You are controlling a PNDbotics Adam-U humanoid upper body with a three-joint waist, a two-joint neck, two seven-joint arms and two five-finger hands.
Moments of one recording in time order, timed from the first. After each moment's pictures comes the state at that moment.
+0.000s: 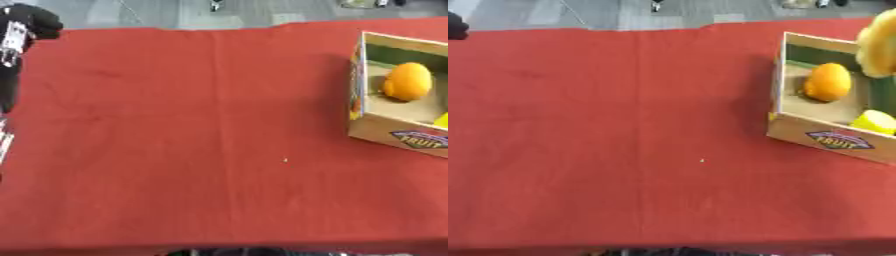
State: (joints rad) left arm -0.35 0.48 -0.01 -1.75 0.10 -0.14 0.06; right arm -0.23 -1.00 -0.01 -1.61 -0.18 -0.11 -0.16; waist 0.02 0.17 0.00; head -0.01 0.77
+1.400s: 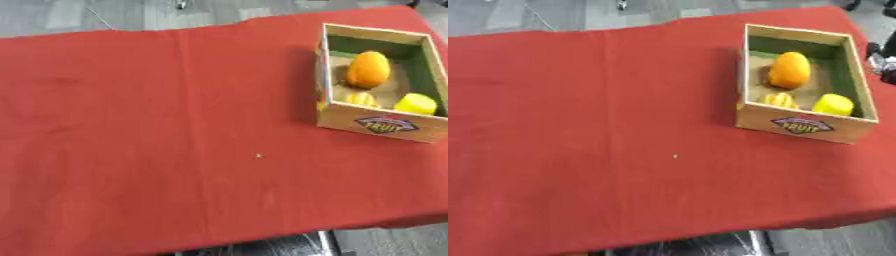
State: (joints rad) left arm -0.28 0.29 0.05 -1.79 0.04 -0.17 0.12; right arm -0.14 -1.00 -0.09 -1.44 0.17 -0.34 -0.12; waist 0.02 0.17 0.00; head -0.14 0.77
